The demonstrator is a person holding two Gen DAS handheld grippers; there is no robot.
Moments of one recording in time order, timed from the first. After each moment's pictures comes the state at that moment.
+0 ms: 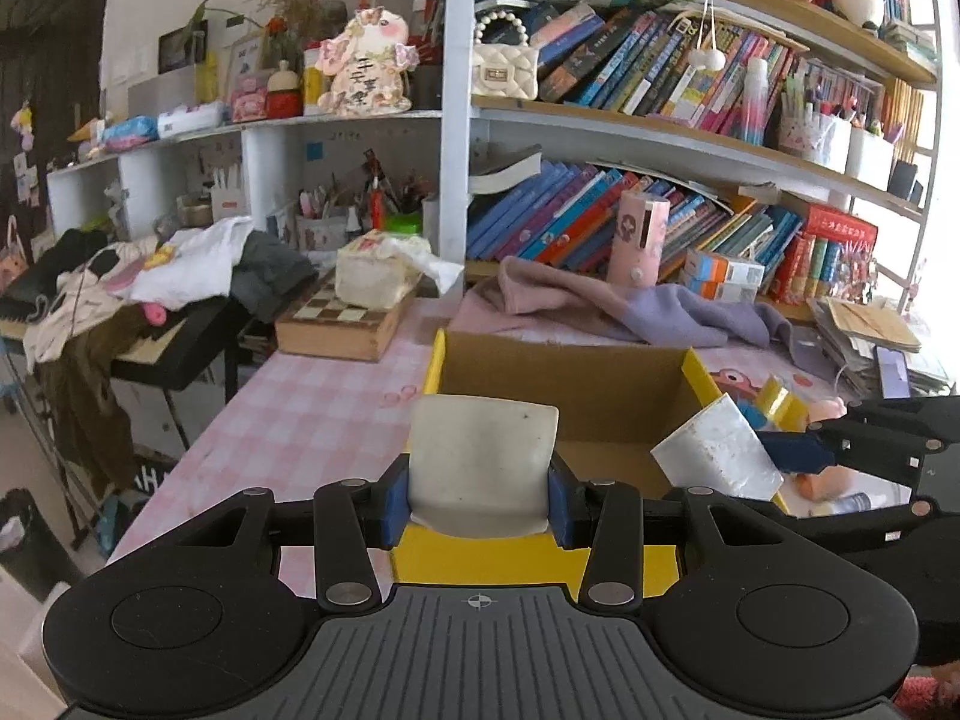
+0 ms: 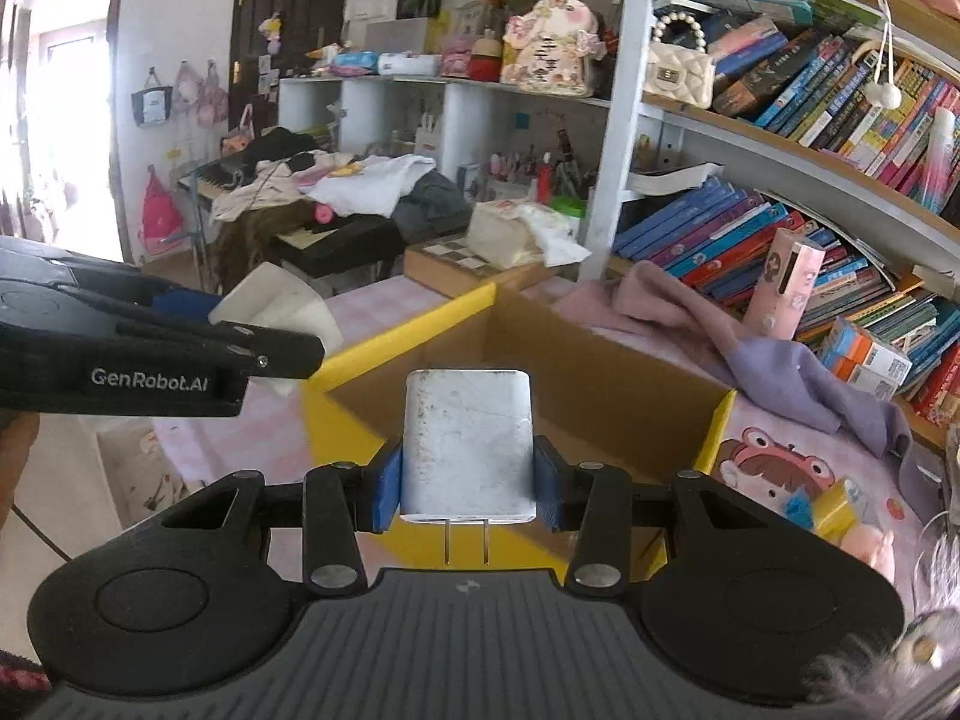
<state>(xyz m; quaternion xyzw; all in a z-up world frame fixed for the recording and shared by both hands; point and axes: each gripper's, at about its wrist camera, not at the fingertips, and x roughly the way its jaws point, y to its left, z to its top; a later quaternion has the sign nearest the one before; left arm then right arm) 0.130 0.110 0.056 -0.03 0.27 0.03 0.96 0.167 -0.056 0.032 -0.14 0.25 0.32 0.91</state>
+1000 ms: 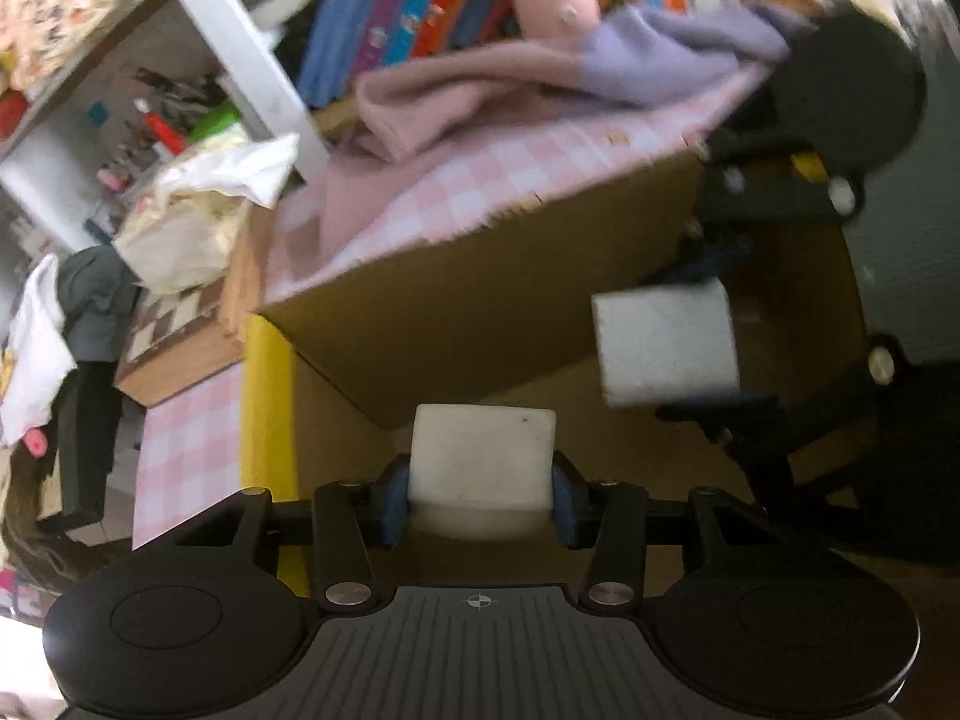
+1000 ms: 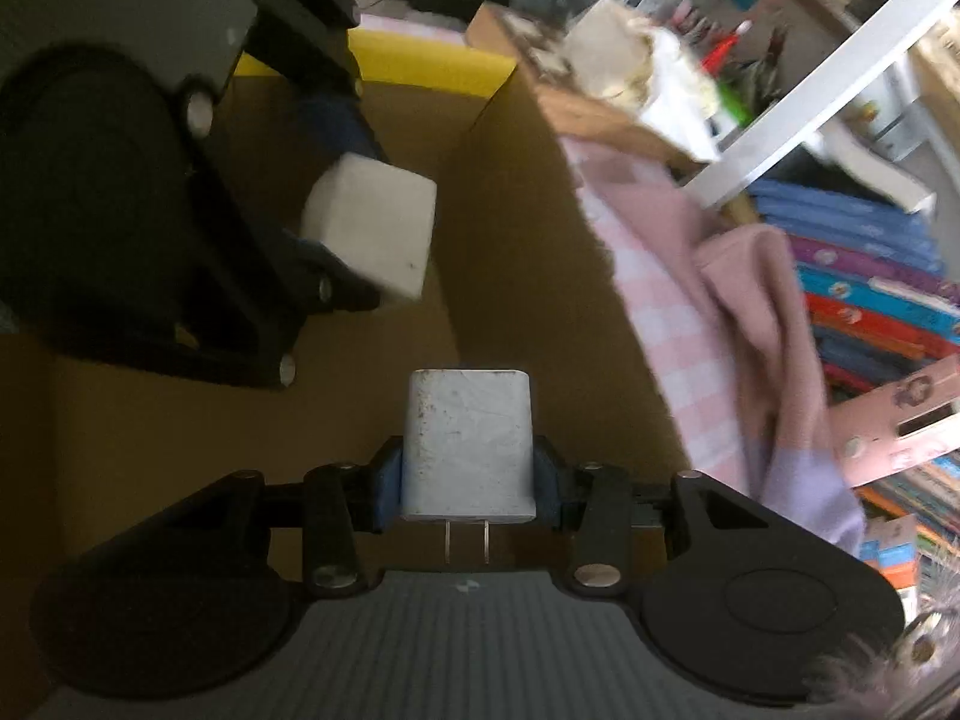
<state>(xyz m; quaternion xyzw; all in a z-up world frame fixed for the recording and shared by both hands) 0.348 0.071 -0.036 0.19 0.48 -0.05 0.85 0.381 0.000 -0.063 -0.44 0.32 0.41 0.73</state>
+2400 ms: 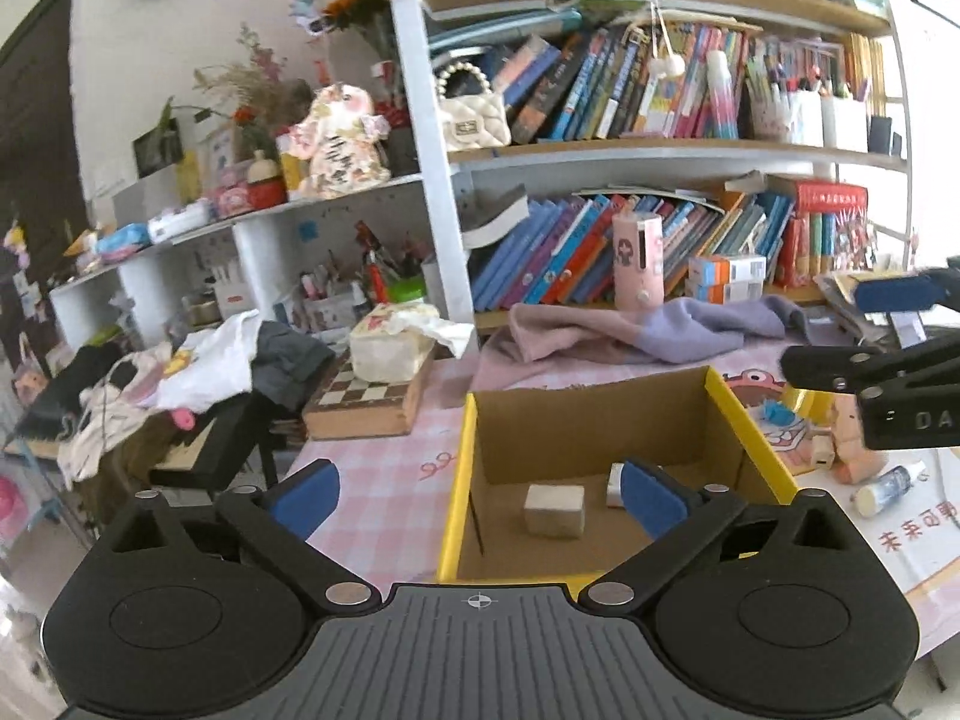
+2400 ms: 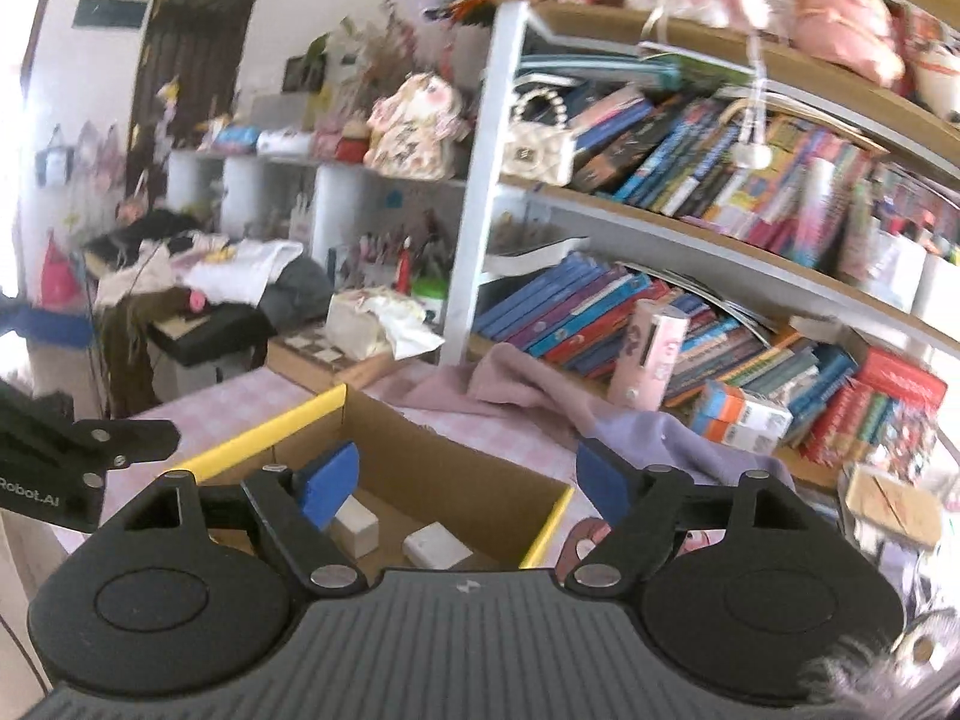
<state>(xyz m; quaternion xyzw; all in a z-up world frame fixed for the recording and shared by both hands) 0.124 0.105 0.088 0.07 0.24 0.04 0.97 0.183 -0.102 0.078 -0.11 0.17 0.21 0.96</state>
